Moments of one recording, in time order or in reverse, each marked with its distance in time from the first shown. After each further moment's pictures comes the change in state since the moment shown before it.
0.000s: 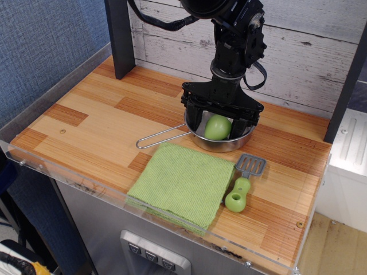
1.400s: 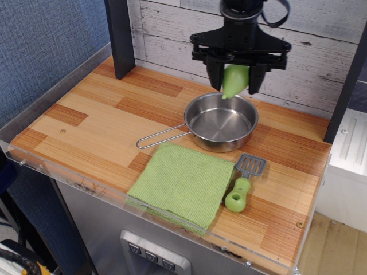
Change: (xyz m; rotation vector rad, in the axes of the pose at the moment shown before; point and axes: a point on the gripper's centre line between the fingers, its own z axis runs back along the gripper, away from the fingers) arm 0.006 -0.015 0.090 -0.129 -0.162 0.109
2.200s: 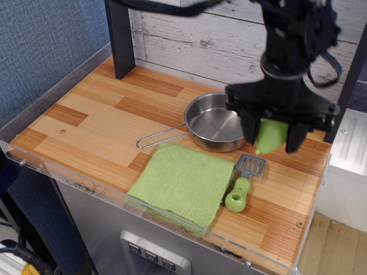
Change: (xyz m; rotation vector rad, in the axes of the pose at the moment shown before) arm -0.063 -0.049 -0.008 -0.049 0.064 -0.117
